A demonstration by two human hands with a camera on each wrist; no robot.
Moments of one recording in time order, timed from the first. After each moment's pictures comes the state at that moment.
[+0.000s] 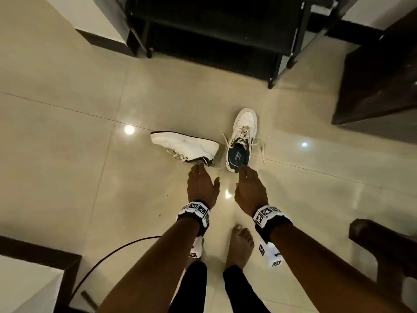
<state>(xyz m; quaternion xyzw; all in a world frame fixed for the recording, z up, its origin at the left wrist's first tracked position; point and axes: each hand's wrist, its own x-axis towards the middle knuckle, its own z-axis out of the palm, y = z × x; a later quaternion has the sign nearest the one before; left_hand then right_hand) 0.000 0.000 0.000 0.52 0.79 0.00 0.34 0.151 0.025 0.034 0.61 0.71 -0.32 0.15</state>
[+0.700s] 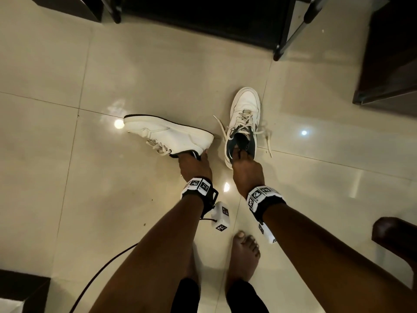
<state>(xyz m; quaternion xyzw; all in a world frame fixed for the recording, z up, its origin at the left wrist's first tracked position) 0.011 0.043 -0.146 0.22 0.88 0.23 0.36 0.147 0.054 -0.099 0.58 0.75 -0.18 0.26</state>
